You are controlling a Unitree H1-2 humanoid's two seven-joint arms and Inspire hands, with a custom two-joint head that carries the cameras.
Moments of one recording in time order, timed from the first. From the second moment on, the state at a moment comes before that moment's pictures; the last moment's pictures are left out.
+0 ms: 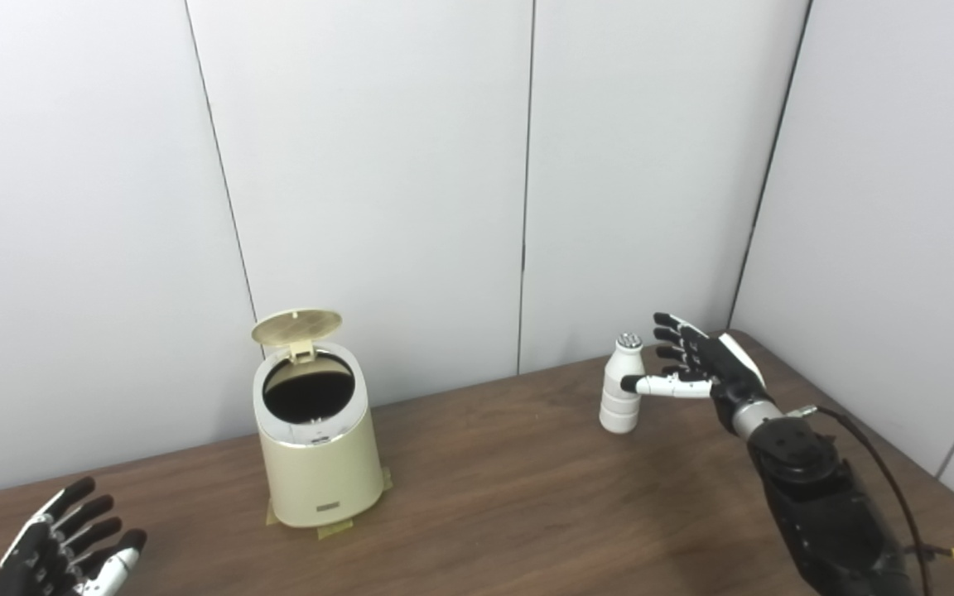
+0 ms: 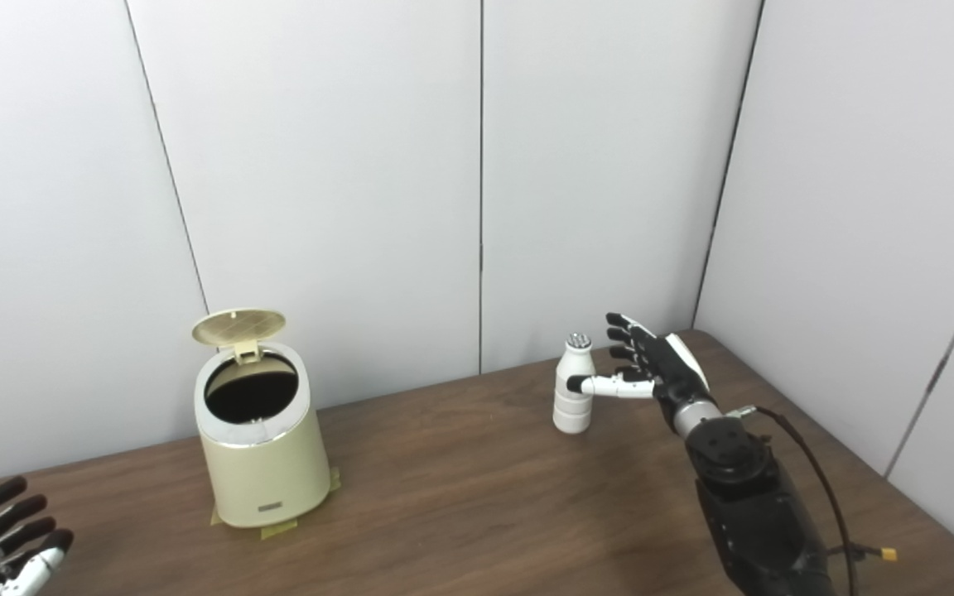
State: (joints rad) left arm -0.19 0.12 0.13 -0.11 -0.02 0.18 0.04; right arm -0.43 -0.50 -0.24 0.34 -0.04 0.22 0.07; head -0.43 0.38
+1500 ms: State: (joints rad) left arm -0.19 0.14 0.10 -0.12 0.04 0.21 0.03; right arm -0.50 -0.42 -0.17 0.58 -0.16 -0.08 -0.20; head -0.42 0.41
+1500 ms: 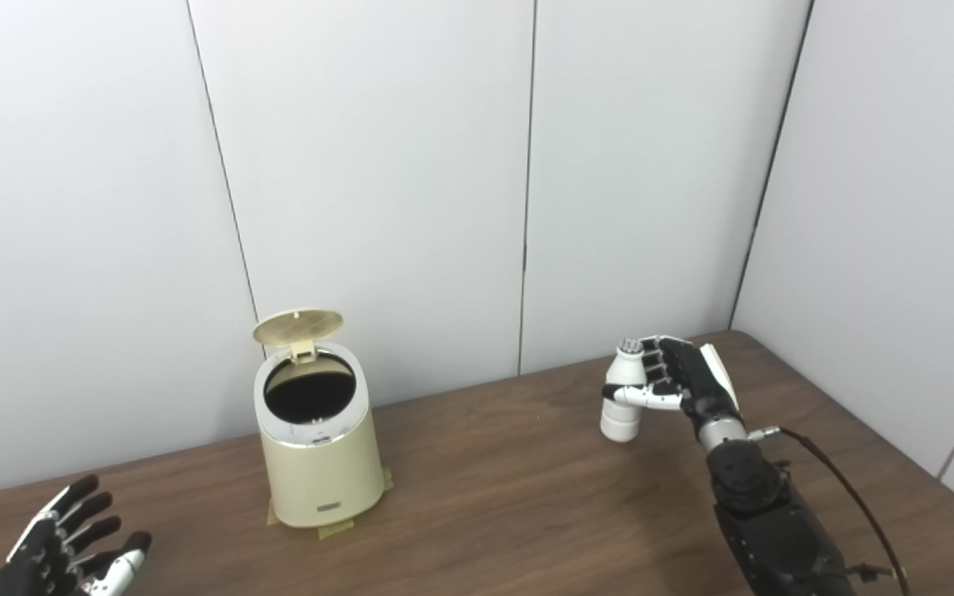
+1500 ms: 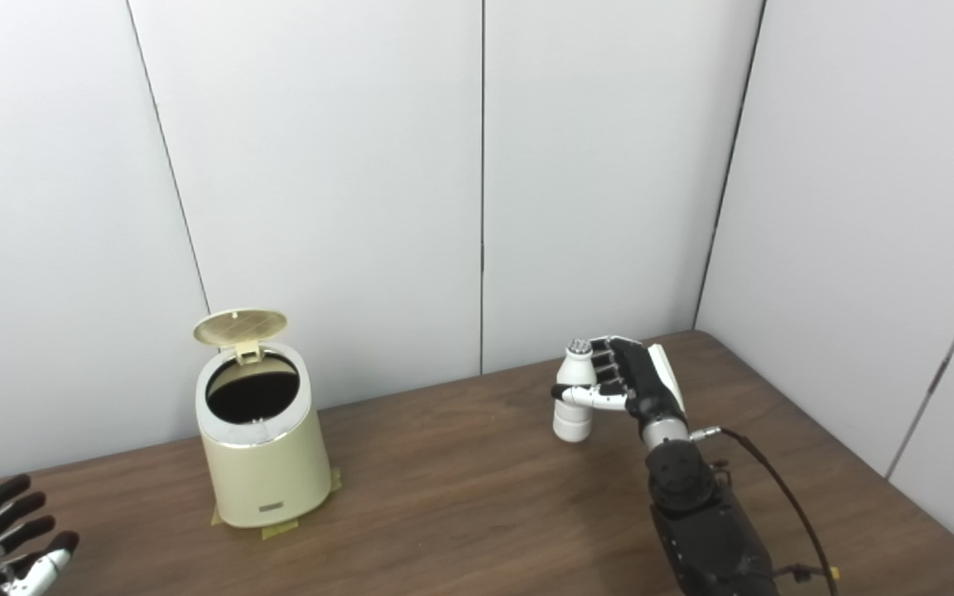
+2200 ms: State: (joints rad) left arm -0.19 0.14 0.08 -0.08 0.05 0.12 0.02; right arm -0.46 -0.43 -0.11 0.30 -0.27 -0.09 -0.21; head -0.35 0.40
